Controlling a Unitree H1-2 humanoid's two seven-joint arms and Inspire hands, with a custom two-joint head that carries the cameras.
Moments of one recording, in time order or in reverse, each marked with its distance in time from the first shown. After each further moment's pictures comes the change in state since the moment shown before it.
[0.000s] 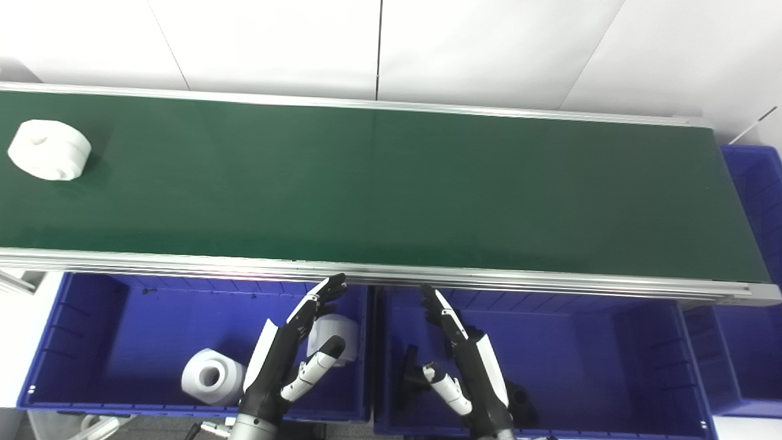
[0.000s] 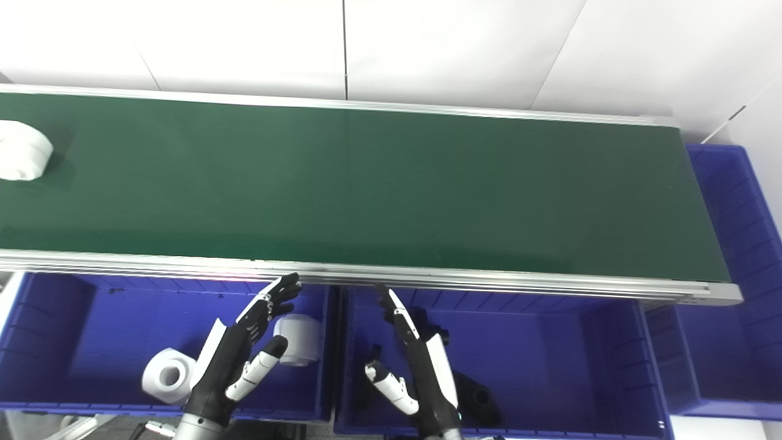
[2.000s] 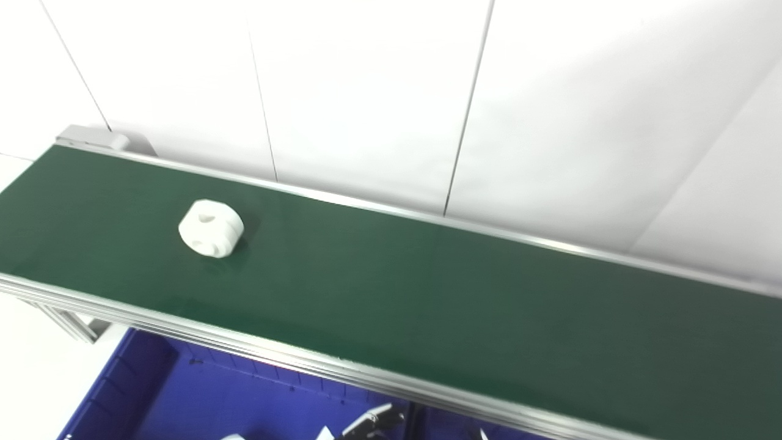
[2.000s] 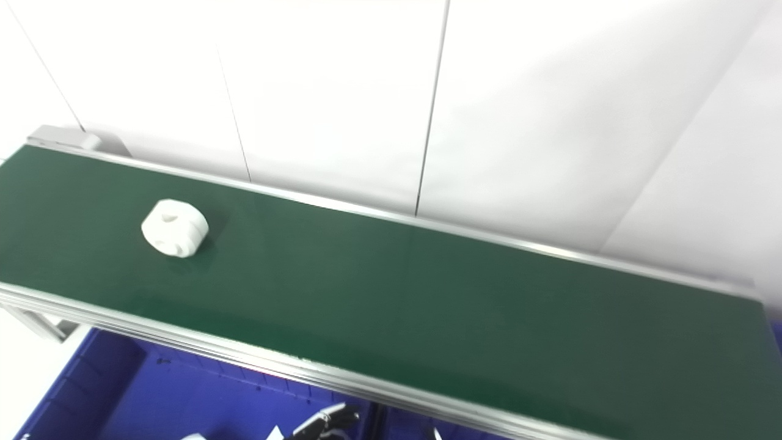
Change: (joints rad) left arm -0.043 -0.025 -0.048 0.137 0.120 -0.006 0.106; right arm -0.062 -0.065 0.029 0.136 0.082 -0.020 -0.008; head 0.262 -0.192
